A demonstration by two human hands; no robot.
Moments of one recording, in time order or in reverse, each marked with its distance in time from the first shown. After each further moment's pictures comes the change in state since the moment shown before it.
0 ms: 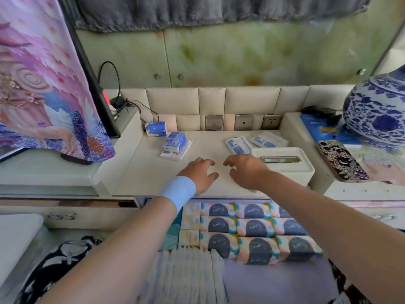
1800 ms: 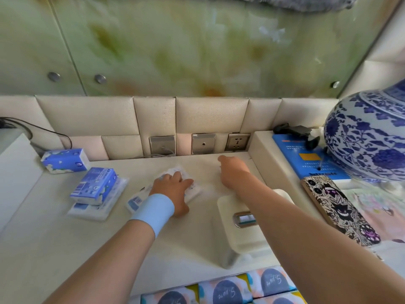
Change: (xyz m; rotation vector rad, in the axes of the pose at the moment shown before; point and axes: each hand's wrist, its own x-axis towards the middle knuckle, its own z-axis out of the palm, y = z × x) left_hand 0.244 0.008 0.053 0.456 -0.179 0.140; right_hand 0.213 0.166 0.008 -0.127 -0.015 0.420
